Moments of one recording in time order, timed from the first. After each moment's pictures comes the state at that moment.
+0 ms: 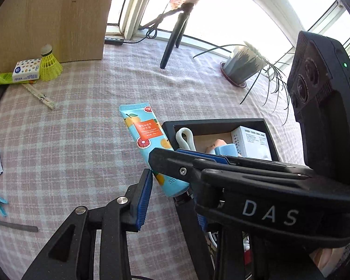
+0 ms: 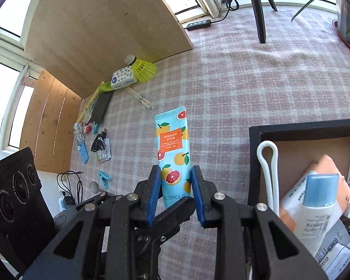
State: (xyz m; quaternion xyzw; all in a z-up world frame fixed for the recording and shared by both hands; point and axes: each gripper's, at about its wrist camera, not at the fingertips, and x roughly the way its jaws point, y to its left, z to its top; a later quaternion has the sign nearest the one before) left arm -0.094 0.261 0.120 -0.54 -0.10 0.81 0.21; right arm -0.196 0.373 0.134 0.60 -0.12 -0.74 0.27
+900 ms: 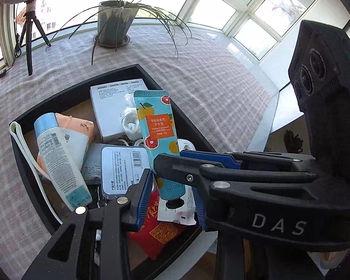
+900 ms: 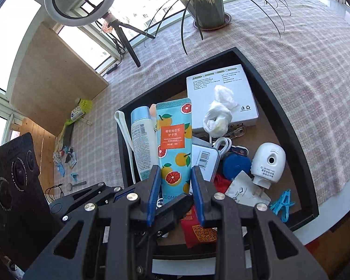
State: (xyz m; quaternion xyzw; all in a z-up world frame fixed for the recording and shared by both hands) left arm 0.024 0.459 0.157 -0.53 0.02 0.75 0.39; right arm -0.068 0.617 0.173 0.56 -0.19 -0.80 0.11
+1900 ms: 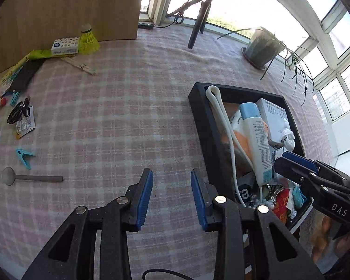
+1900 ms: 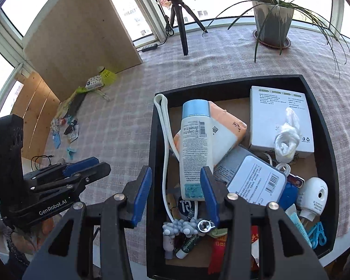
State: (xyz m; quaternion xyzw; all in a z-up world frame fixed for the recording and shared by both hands) left arm -0.033 0.202 0.110 -0.57 -0.07 0.81 0.12; right arm -0.087 0.478 0.154 0.53 -0.05 -0.82 0.20
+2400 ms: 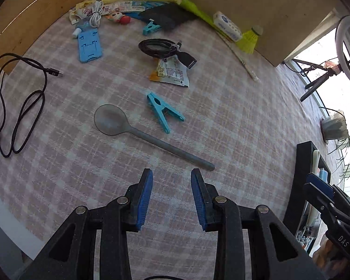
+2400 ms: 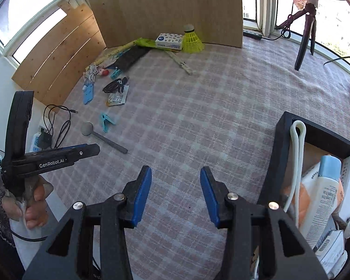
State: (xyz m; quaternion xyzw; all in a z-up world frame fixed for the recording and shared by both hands) left arm -0.011 -0.006 0.050 -0.59 -0.25 0.77 -0.08; right arm -0.098 0.296 0.132 0.54 0.08 -0.76 0.35
